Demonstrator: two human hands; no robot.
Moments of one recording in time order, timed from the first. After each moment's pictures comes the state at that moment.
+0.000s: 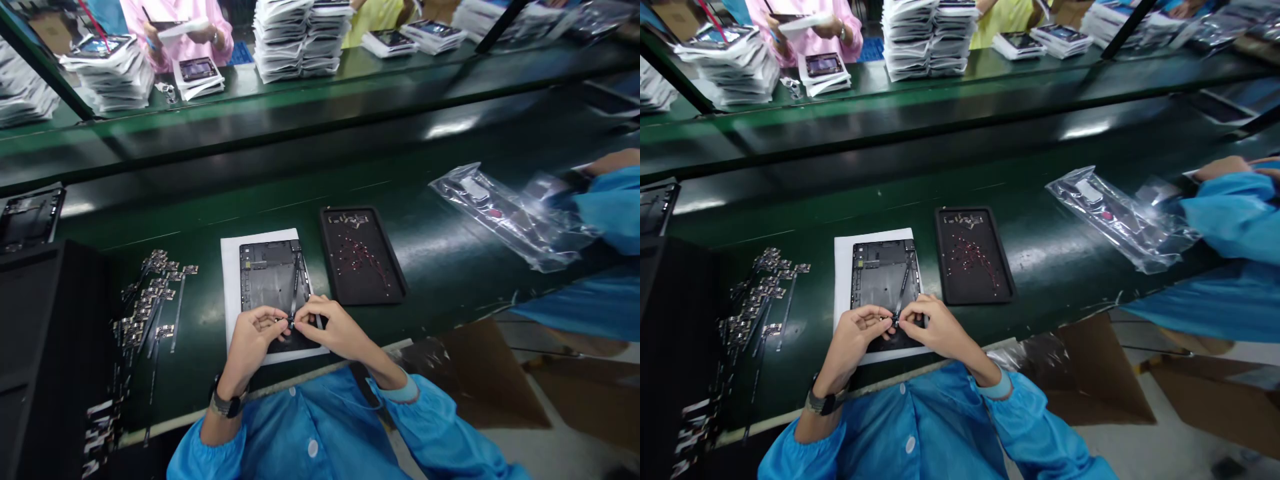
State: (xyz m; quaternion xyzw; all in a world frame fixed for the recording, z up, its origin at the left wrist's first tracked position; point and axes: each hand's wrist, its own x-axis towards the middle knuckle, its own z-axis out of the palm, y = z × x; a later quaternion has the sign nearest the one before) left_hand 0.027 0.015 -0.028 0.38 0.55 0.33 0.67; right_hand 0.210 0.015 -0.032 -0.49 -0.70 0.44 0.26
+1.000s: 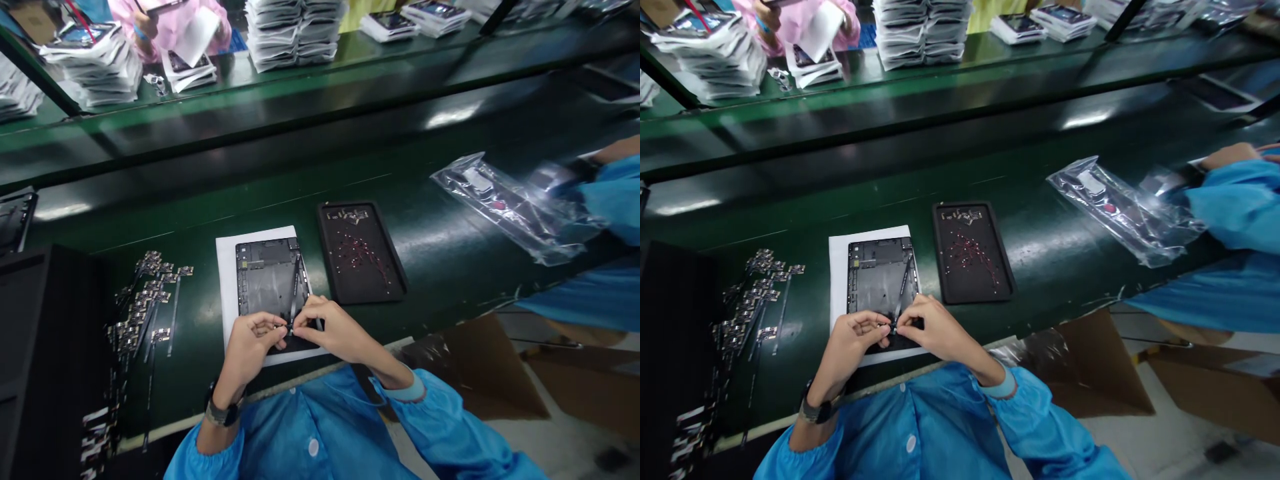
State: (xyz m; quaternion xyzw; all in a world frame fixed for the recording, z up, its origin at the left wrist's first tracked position) left_hand 0.025 0.011 -0.025 0.40 0.57 0.28 0.66; right_hand 0.211 0.017 -0.025 -0.49 -0.70 0.47 0.22
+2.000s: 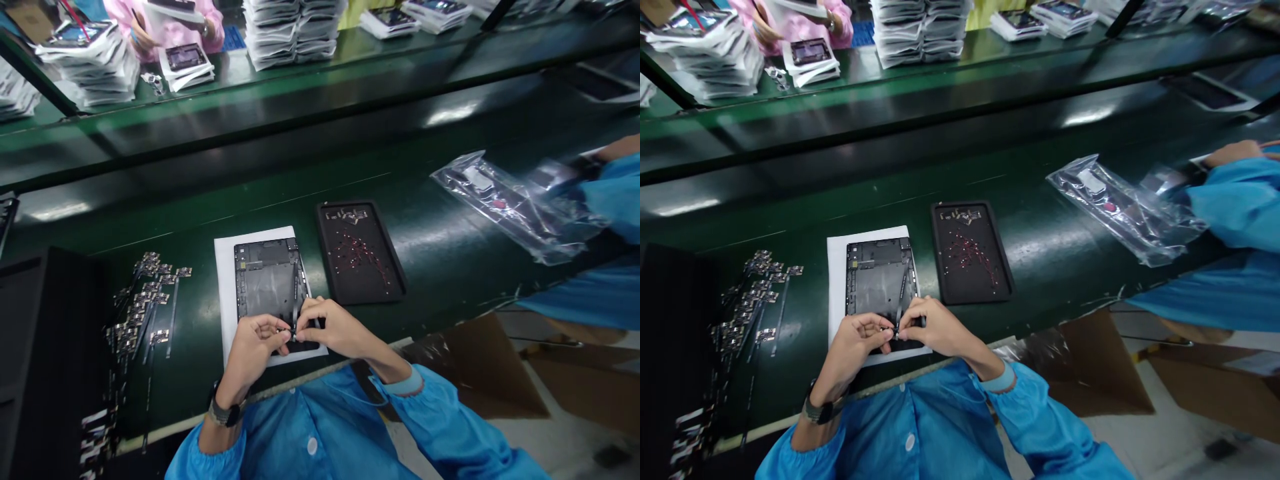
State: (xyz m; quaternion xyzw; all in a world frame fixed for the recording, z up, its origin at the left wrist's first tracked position) left_hand 0.032 0.012 -0.024 0.38 0.56 0.25 0.69; right_hand 0.217 0.023 -0.029 -0.48 -0.65 0.55 0.21
